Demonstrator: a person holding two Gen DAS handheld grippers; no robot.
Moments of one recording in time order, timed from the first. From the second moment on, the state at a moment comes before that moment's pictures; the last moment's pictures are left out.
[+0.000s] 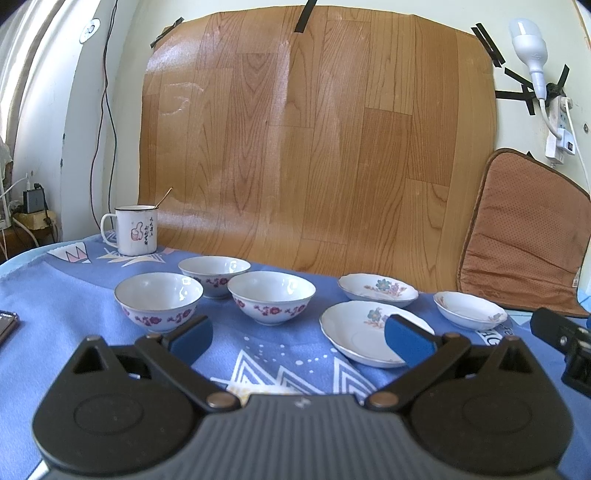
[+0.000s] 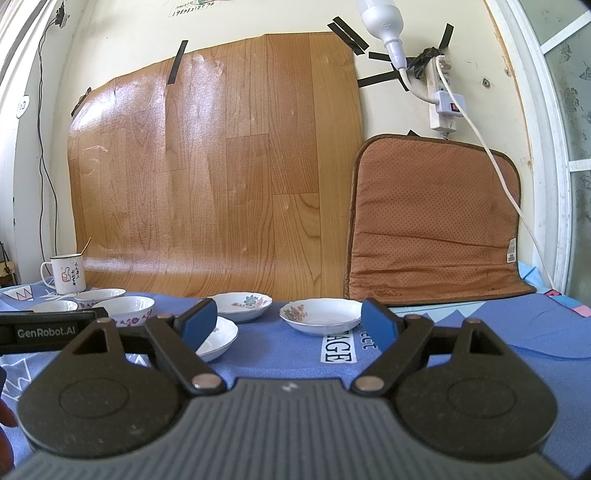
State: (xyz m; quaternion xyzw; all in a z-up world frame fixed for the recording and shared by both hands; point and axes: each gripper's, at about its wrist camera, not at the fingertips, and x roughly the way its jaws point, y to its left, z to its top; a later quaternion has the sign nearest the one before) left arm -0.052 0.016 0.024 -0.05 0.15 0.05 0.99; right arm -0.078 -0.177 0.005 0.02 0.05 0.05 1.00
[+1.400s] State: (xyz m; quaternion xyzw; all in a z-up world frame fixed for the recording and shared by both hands) left arm -0.051 0.019 0.026 -0.06 0.16 0.05 0.99; right arm -0.078 -0.176 0.004 0.02 0.05 0.05 1.00
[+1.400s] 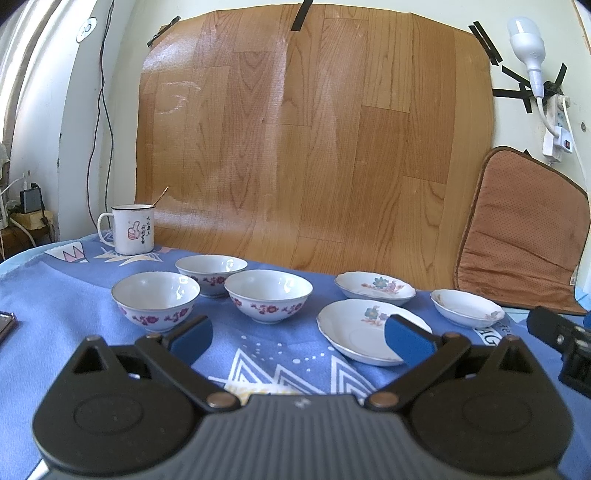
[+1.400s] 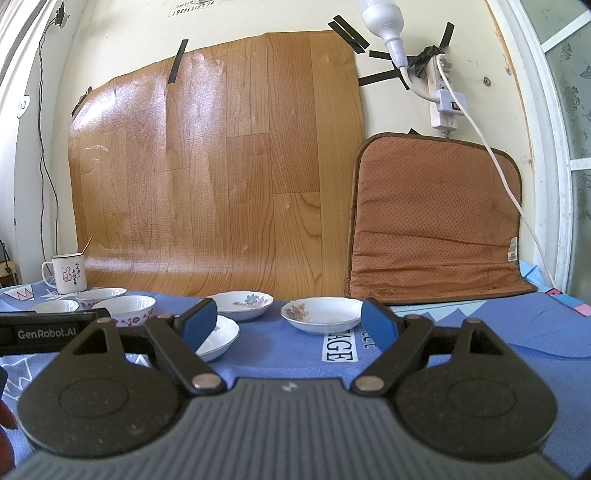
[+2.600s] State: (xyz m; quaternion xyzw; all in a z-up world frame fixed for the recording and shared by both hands) left arm -0.024 0.040 0.017 -0.11 0.24 0.02 0.96; right arm 0.002 -0.175 0.009 0.14 0.33 0.15 0.92
